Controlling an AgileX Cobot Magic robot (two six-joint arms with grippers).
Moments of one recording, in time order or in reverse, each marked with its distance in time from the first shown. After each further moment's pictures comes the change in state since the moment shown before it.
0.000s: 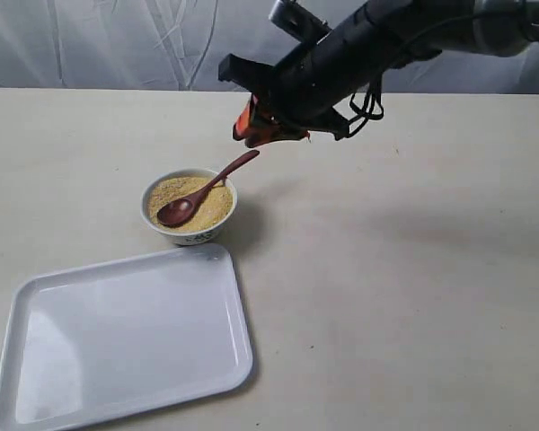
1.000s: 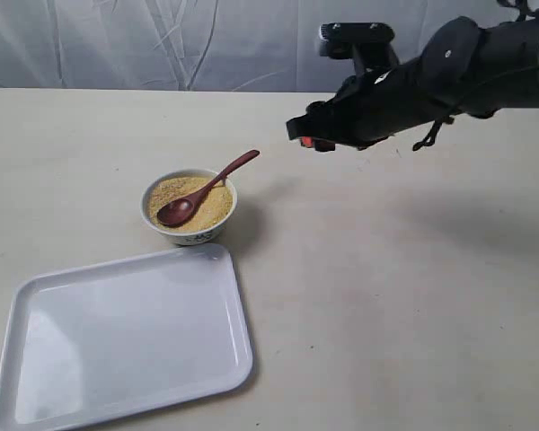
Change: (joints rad) left arm 0.000 0.000 0.000 0.000 0.000 0.000; right arm -0.053 -0.152 0.352 -0.290 -0.493 -0.260
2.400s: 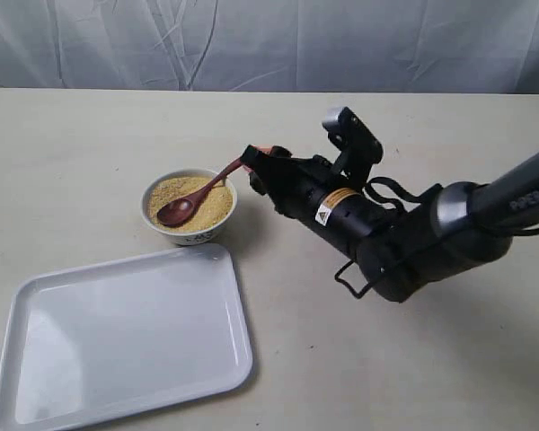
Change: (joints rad) left arm 0.000 0.000 0.000 0.000 0.000 0.000; right arm 0.268 0.192 0.382 -0.429 -1.169 1.283
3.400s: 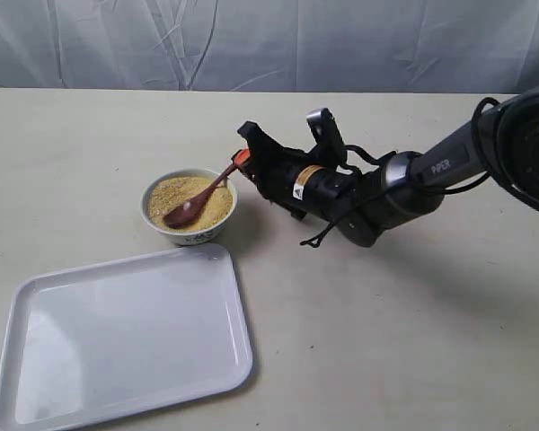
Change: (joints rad) left arm 0.000 0.000 0.000 0.000 0.000 0.000; right arm -0.118 0.258 -0.354 -0.288 0.163 0.498
